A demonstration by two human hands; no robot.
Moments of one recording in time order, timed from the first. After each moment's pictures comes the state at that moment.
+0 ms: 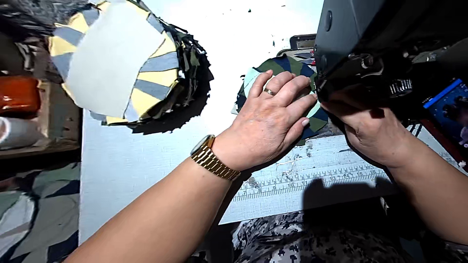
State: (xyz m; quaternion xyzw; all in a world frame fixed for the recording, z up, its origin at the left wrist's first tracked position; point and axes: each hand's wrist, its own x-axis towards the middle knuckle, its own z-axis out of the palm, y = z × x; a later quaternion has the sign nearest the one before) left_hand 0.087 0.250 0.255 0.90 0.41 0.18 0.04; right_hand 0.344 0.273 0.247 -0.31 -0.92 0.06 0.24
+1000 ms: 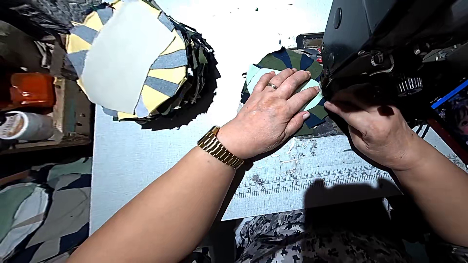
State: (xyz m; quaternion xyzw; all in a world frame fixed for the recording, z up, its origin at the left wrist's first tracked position) left_hand 0.079 0.266 0.245 0.89 0.42 0.16 0.07; right_hand 0.343 0.272 0.247 -0.27 -0.92 0.05 0.28
